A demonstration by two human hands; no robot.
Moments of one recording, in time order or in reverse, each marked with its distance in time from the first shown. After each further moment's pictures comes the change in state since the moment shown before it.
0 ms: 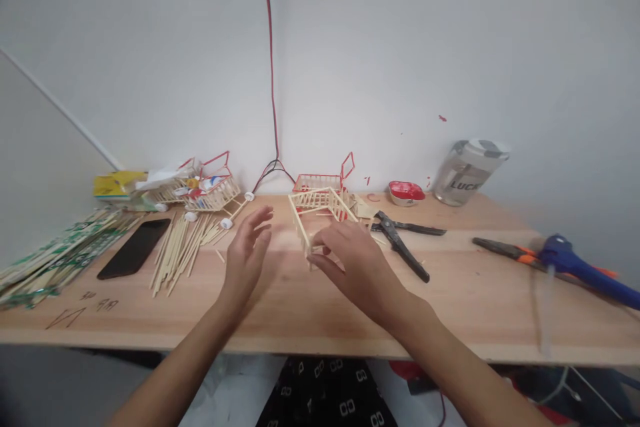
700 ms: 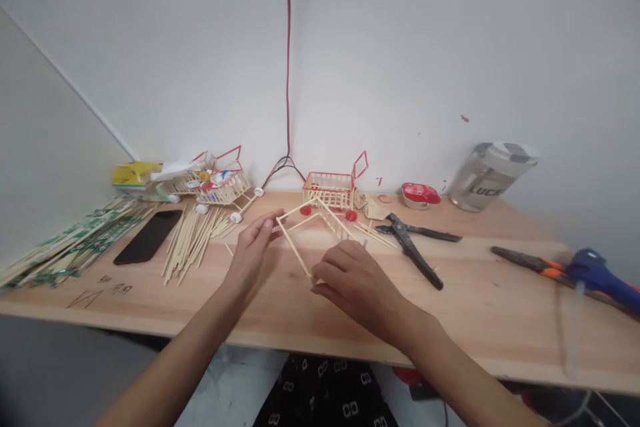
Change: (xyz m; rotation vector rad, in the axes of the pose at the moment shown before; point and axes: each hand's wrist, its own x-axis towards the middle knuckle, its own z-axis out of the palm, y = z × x) left_hand 0.007 -0.017 0.000 -0.301 0.025 -0.351; right_hand -0.019 0.009 0.019 -0.045 -0.150 -0.268
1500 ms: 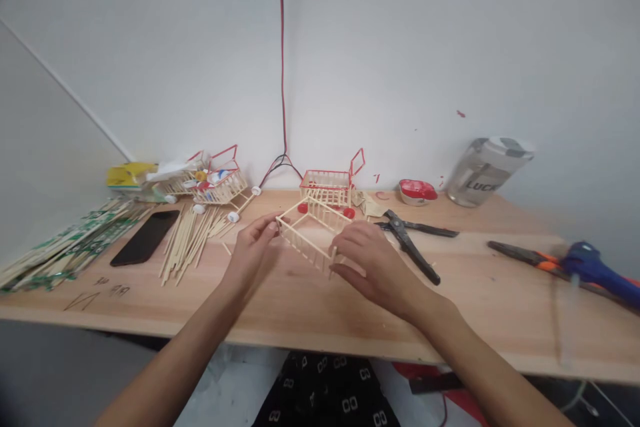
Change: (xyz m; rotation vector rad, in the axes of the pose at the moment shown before) left_hand 0.001 -0.002 0.000 0.026 -0.056 -0.005; right_hand -0.008 0.027 -0.018 0.040 -0.060 0.138
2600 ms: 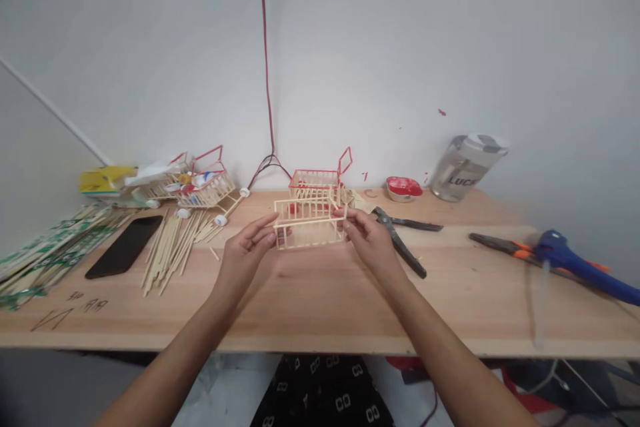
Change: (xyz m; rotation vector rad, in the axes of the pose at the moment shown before) left_hand -0.012 0.015 0.009 -0.089 -0.101 -0.025; right_hand -0.002 0.044 0.038 0.574 0.439 0.598
